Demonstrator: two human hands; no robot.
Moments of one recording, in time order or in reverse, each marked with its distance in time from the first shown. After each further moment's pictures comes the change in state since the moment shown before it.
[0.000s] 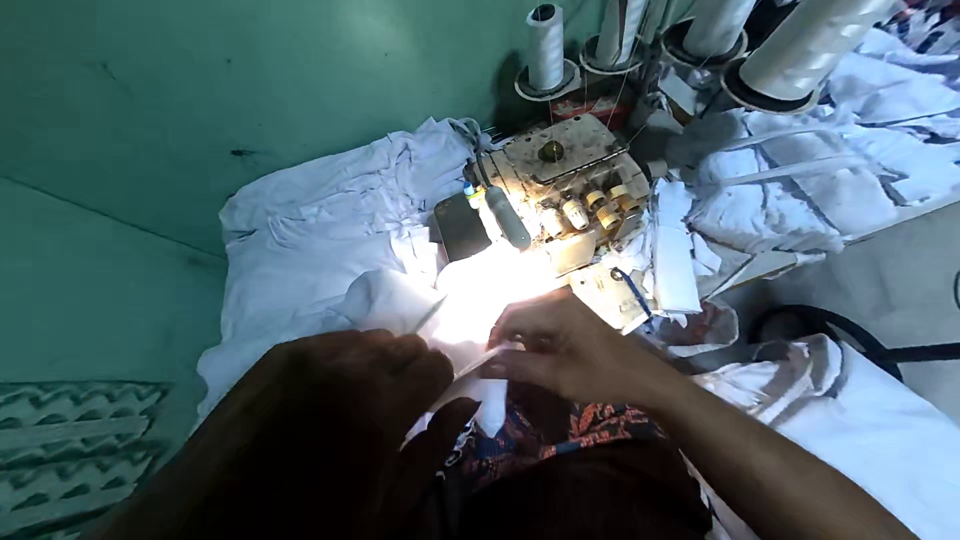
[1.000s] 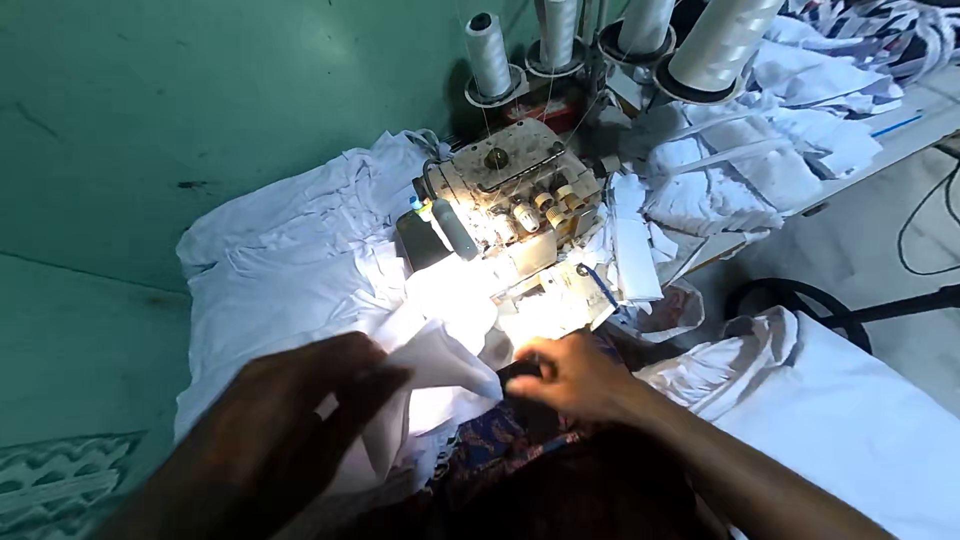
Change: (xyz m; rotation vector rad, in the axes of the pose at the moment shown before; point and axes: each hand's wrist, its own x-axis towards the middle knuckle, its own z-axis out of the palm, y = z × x) left_hand 0.001 -0.019 0.015 -0.323 0.019 -0.175; right_hand -0.087 0.052 0.005 -0.221 -0.129 0.489
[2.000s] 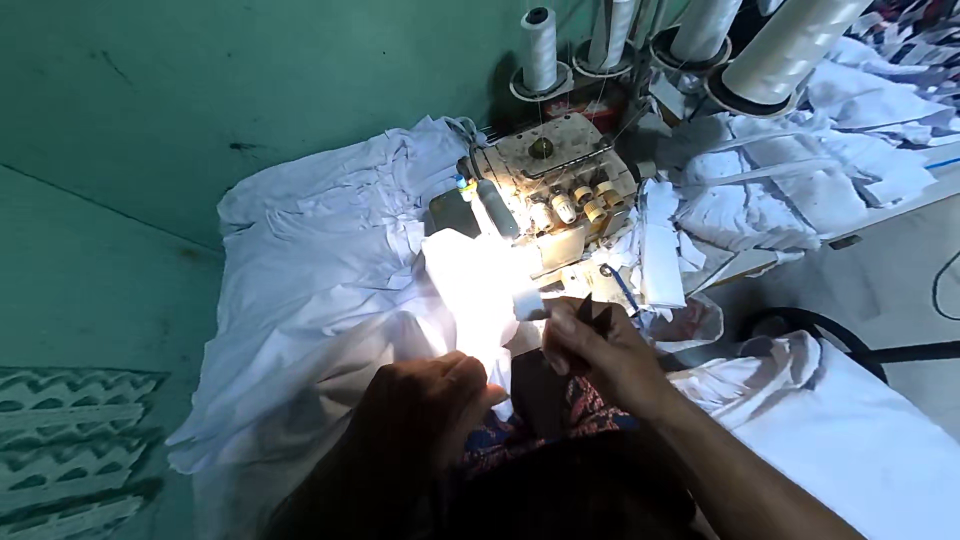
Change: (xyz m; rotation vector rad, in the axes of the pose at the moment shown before) left_hand -0.020 0.023 0.086 0.067 0.104 0.089; right_hand 0.008 -0.069 -0.020 0.895 0.223 -0.353
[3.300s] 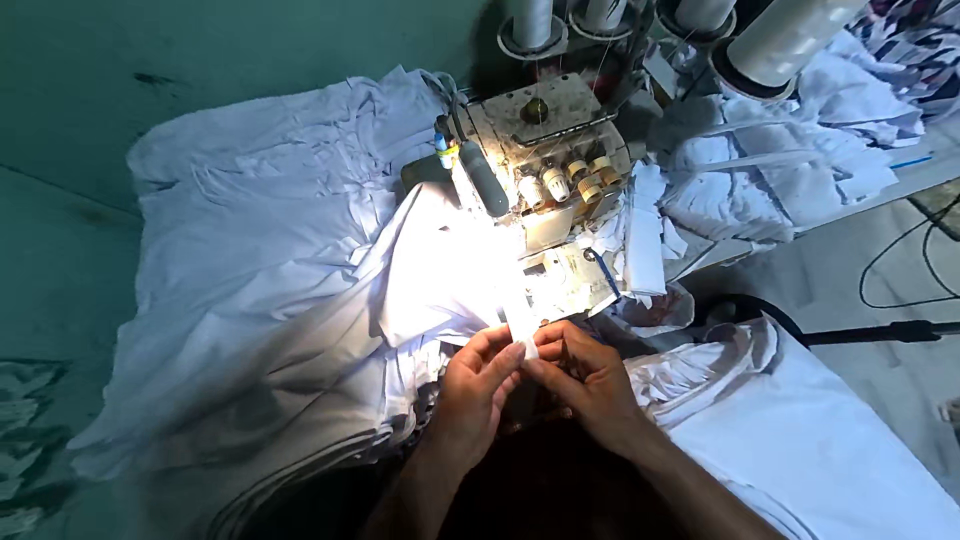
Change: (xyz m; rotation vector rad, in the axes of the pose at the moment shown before) left_hand 0.018 0.045 0.110 -1.684 0.331 -0.853; right_hand -0.057 0.050 -0.009 -0.446 0.218 0.038
